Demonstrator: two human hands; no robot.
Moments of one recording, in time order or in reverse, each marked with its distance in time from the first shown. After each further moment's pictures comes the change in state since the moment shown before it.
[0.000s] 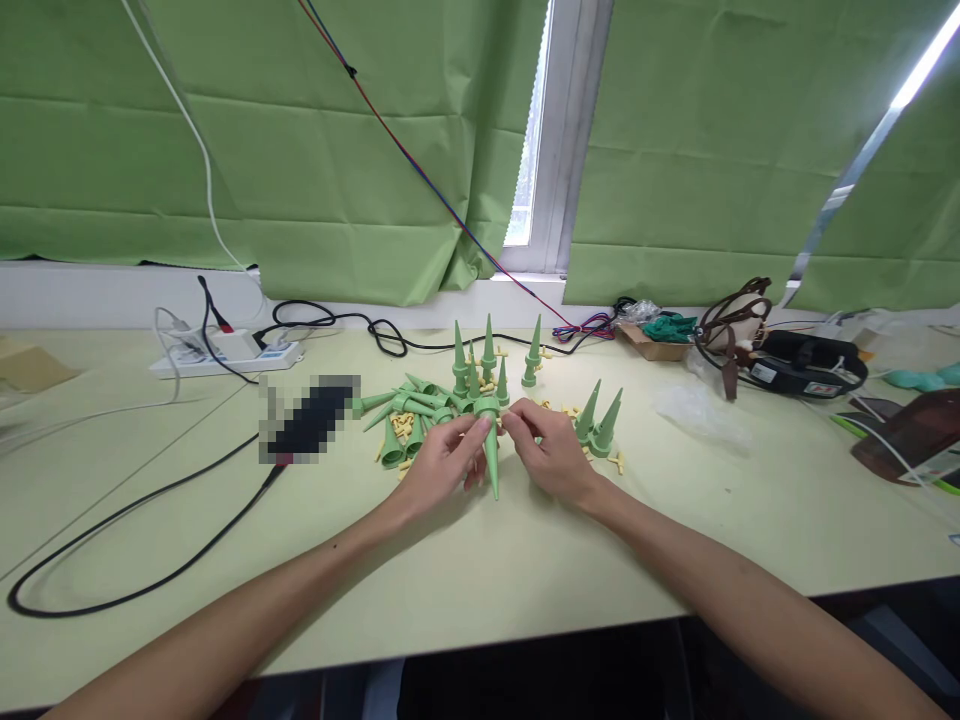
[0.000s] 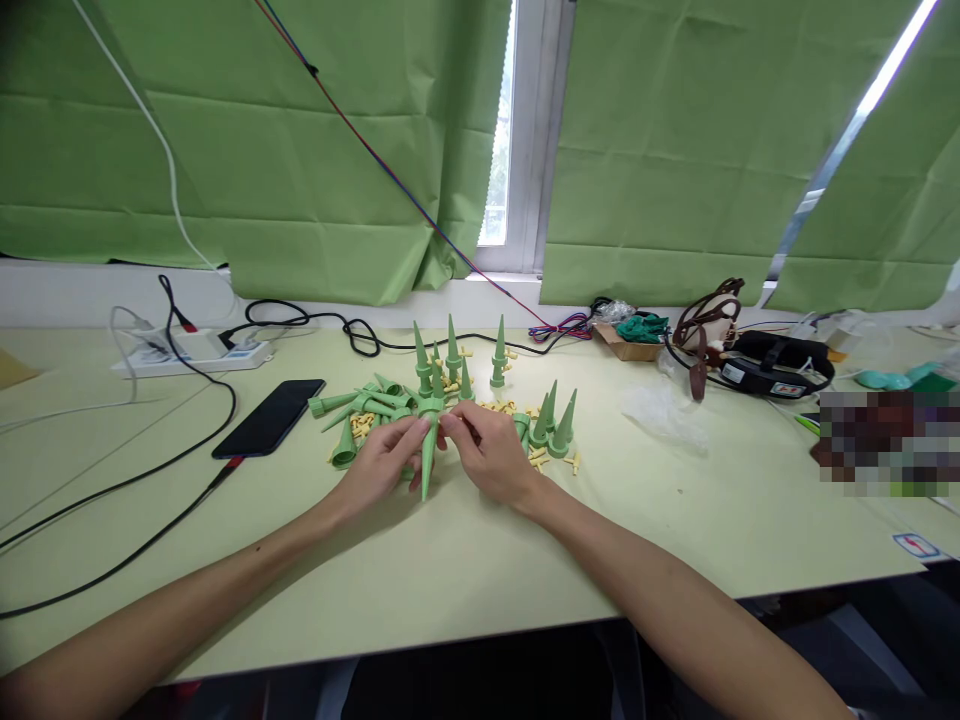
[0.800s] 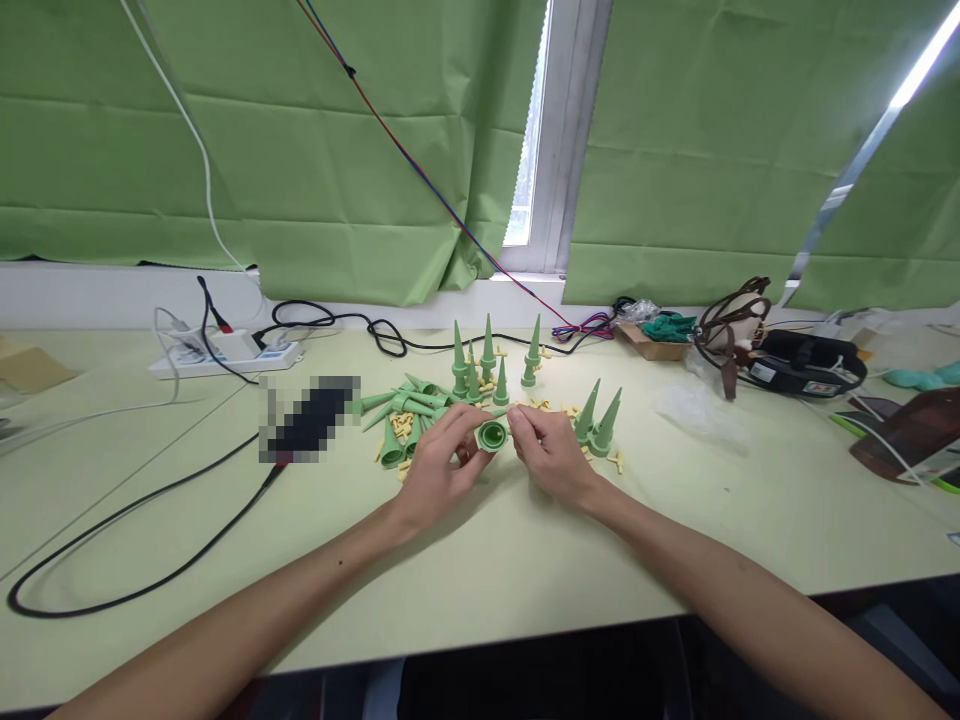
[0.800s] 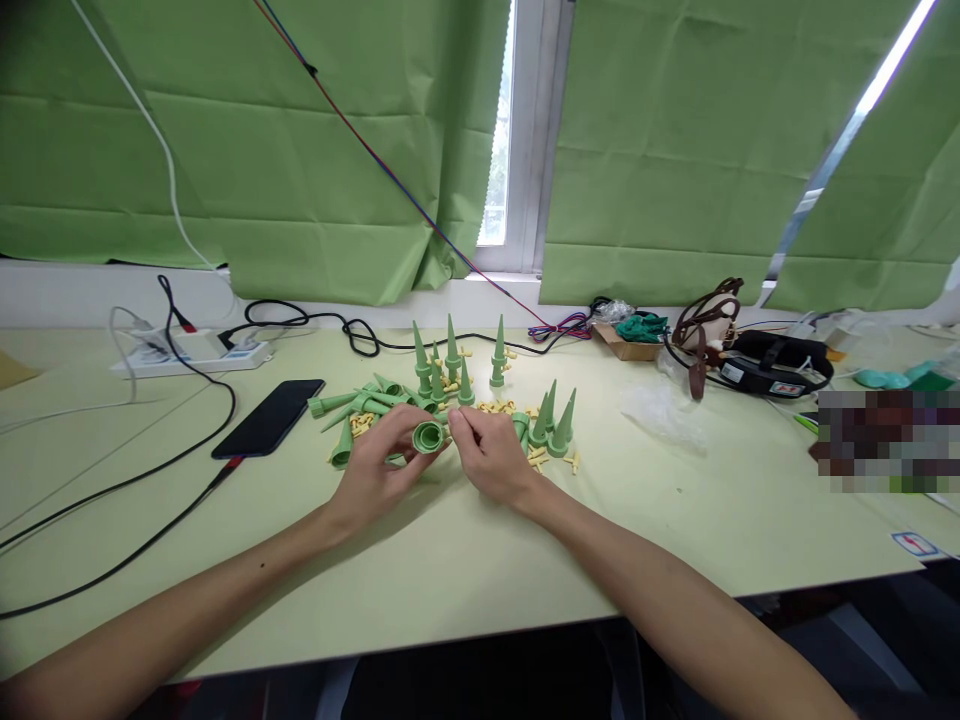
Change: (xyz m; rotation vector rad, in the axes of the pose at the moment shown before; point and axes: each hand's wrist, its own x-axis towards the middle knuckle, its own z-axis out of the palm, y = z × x) left_hand -0.004 -0.007 0.002 0.417 0.172 0.463; right_hand -0.001 0.001 0.001 0.006 -0.039 0.104
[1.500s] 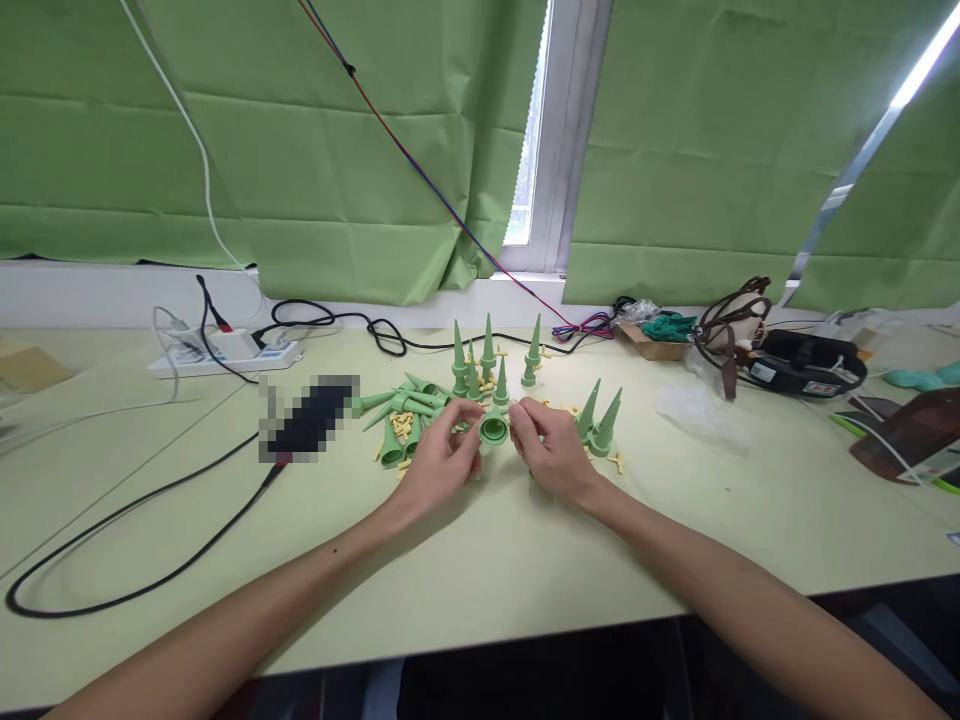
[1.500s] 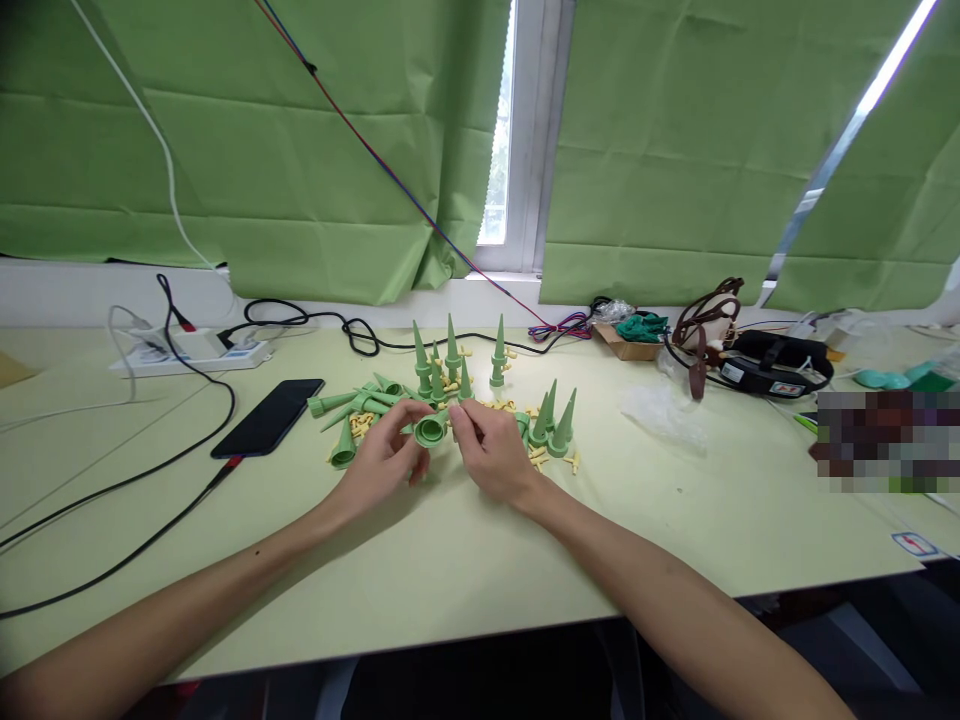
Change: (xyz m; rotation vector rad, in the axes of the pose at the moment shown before) left_hand 0.005 -0.003 0.002 -0.332 -0.055 -0.481; right_hand 0.001 -0.003 -0.001 -0.011 0.044 -0.008
